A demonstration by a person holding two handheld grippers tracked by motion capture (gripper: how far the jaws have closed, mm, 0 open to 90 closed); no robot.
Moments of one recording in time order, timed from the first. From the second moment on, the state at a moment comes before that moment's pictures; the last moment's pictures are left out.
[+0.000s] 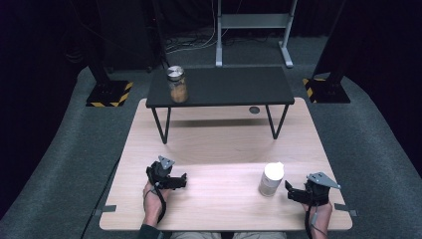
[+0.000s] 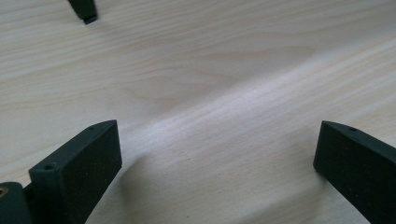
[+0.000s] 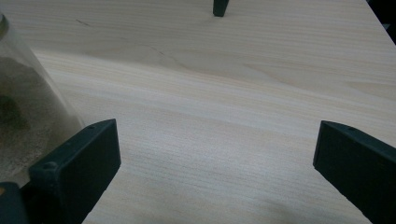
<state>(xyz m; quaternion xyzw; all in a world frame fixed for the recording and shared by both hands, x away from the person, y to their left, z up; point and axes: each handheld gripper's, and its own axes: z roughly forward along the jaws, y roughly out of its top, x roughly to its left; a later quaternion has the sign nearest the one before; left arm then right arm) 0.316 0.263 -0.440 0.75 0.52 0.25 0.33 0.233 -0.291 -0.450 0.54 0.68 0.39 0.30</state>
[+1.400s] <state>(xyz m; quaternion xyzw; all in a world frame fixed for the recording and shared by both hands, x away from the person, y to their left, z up) 0.324 0.269 -0.439 0.75 0.52 0.23 0.33 0.234 -0.283 -0.449 0.53 0.69 0.38 0.32</state>
